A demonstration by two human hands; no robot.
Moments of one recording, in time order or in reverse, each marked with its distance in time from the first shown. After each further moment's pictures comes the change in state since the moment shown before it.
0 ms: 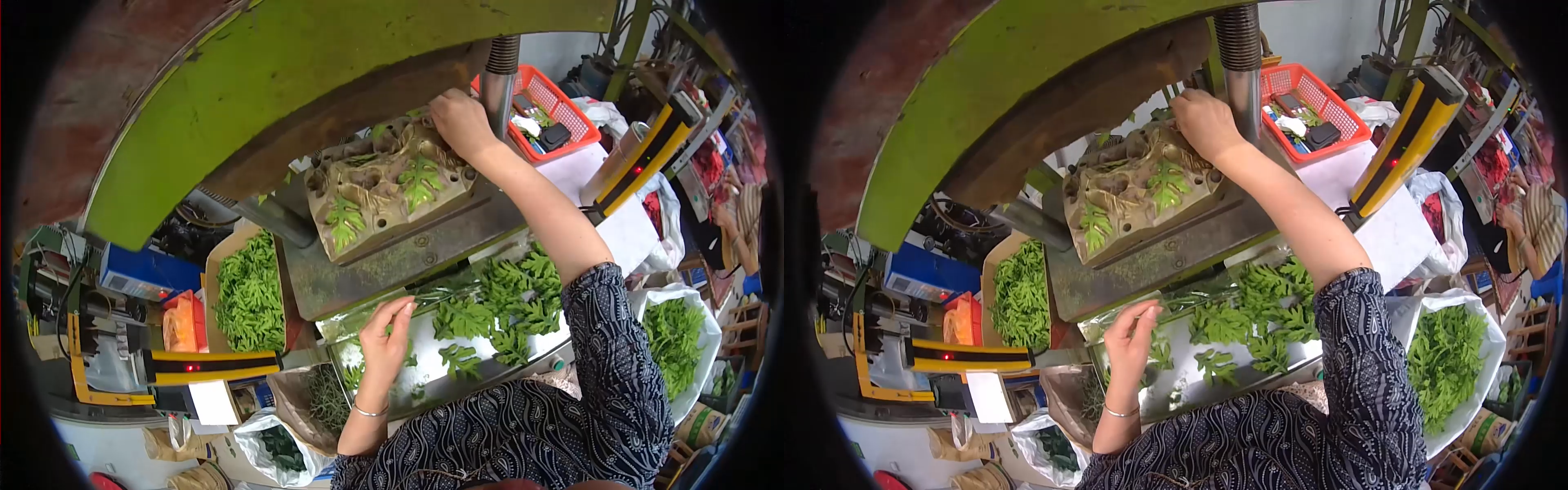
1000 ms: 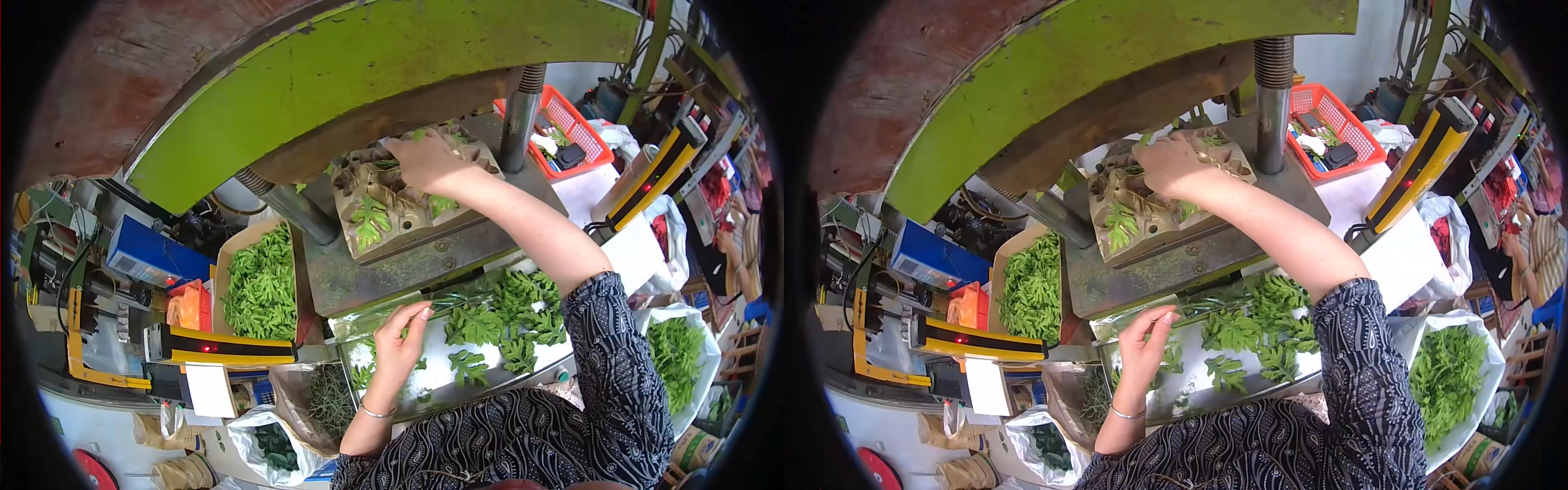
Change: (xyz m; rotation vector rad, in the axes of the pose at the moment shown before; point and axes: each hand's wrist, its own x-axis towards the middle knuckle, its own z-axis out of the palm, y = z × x) left_hand -0.005 -0.002 -0.007 -0.046 -0.027 0.025; right_hand 0.022 -0.100 0.000 0.013 -0.783 -0.014
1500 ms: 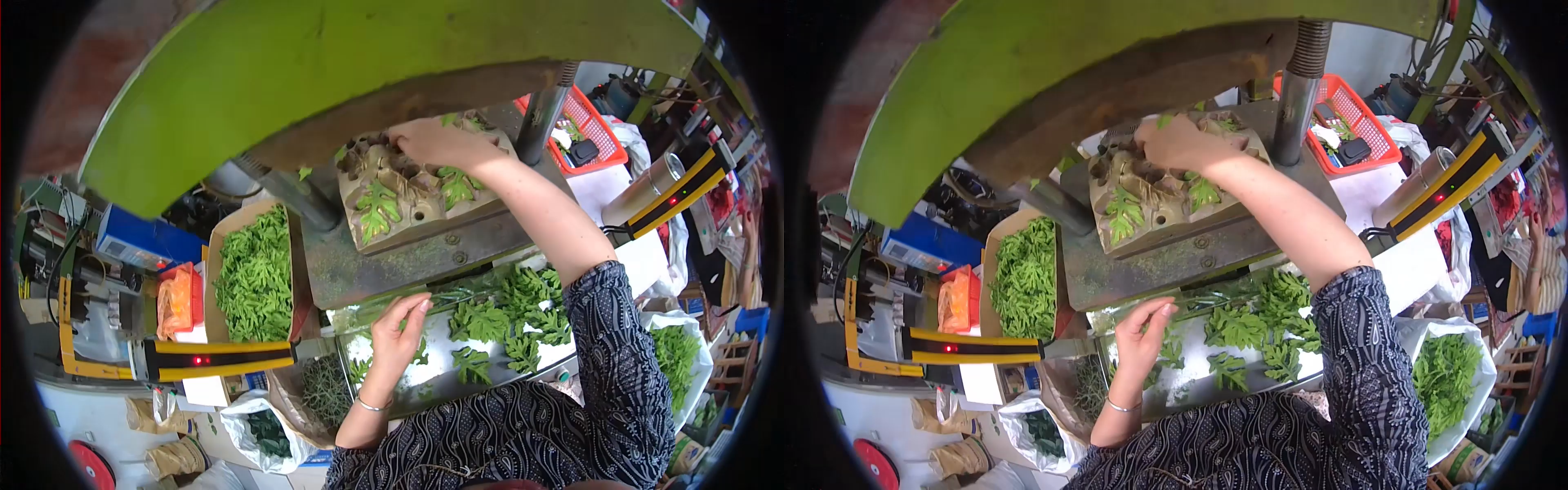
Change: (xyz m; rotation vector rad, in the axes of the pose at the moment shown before) left_hand 0.009 -0.016 -0.009 0.014 0.022 -0.015; right_hand 0.031 0.016 0.018 0.180 0.081 -0.101
